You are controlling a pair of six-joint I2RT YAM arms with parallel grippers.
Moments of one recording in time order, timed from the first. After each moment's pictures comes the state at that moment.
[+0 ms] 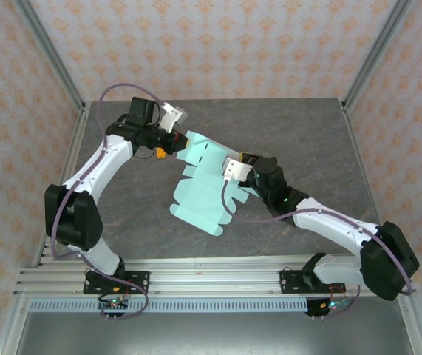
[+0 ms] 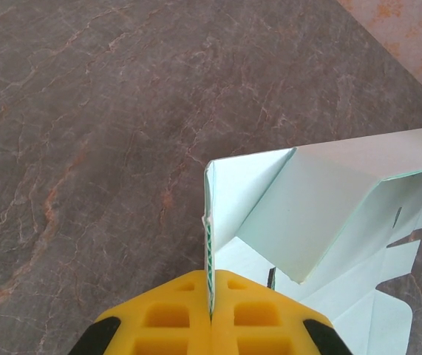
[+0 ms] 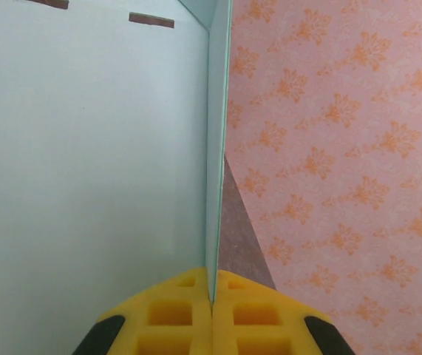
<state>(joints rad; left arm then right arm) -0.21 1.64 1.43 -0.63 0.62 0.14 0.70 1.23 0.69 0.22 0.30 -0.98</state>
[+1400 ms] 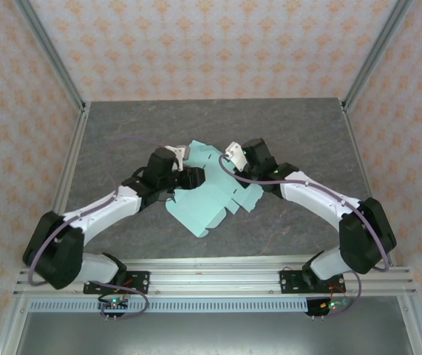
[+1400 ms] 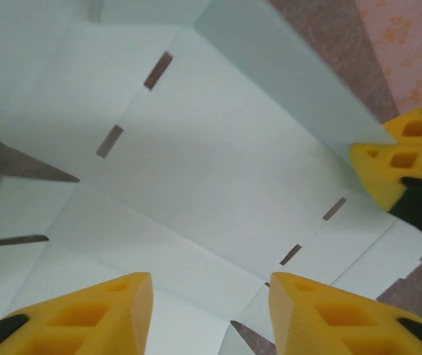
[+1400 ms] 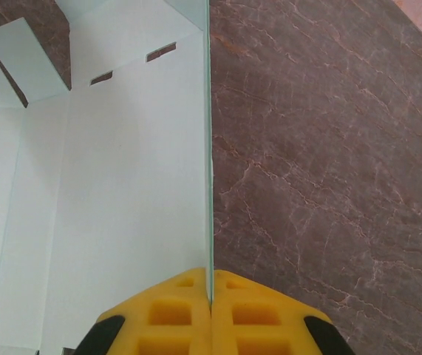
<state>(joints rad) -0.52 1.43 0.79 -0.02 0.24 -0.60 0.60 1.47 1.00 -0.31 0.07 -0.34</state>
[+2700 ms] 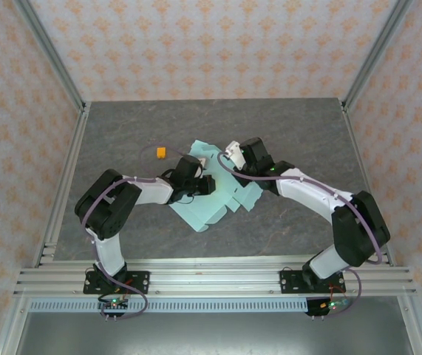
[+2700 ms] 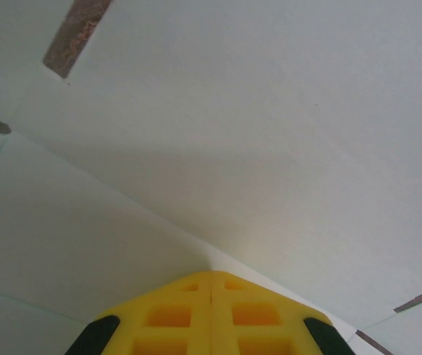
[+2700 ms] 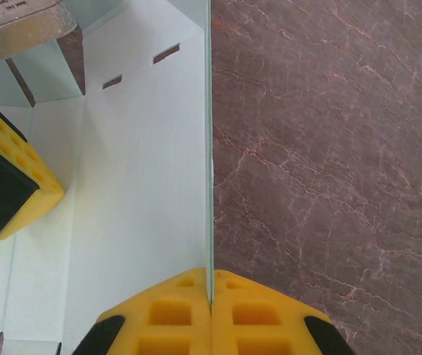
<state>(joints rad) -0.55 1.84 0.88 0.19 0.26 -0.62 0.59 1.52 1.01 -0.30 0.09 -0.31</state>
